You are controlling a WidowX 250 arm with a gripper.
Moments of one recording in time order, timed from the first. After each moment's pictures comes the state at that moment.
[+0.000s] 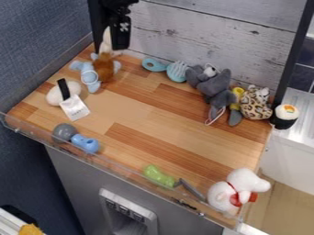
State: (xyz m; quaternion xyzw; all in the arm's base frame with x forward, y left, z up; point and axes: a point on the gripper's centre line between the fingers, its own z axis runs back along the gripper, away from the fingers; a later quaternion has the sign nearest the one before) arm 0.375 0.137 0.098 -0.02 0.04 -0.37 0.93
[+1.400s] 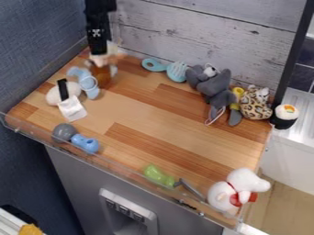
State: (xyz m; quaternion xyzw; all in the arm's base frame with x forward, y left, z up) arm 0.354 0.187 0.072 -0.04 0.05 -0.36 0.93
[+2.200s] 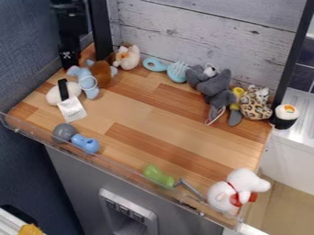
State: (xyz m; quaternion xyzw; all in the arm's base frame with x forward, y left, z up) arm 0.360 0.213 0.031 -0.03 0.04 -0.48 0.87
